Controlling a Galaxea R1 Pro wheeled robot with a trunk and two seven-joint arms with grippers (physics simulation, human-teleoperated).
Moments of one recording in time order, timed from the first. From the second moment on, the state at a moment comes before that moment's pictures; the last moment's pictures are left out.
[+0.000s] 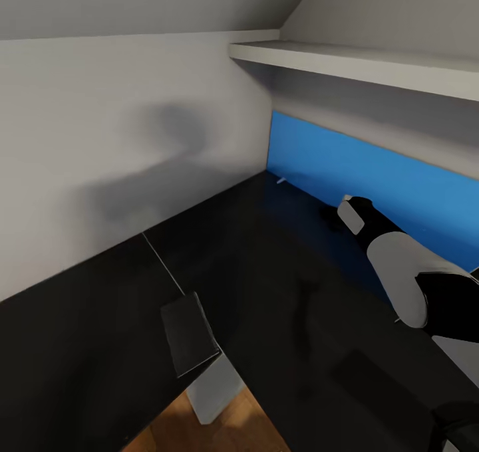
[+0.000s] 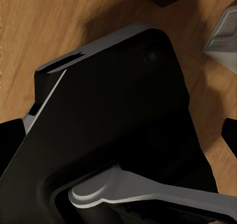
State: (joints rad) left arm 0.37 -0.05 0.61 -0.39 0.71 -0.13 -0.69; right arm -1.42 -0.09 0.05 -0.29 -0.41 0.49 -0.33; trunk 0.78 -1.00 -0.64
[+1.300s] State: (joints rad) left arm 0.37 -0.04 0.61 -0.39 0.71 -0.13 -0.69; right arm -1.55 -0.13 0.05 -0.29 -0.41 0.43 -0.33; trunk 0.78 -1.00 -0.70
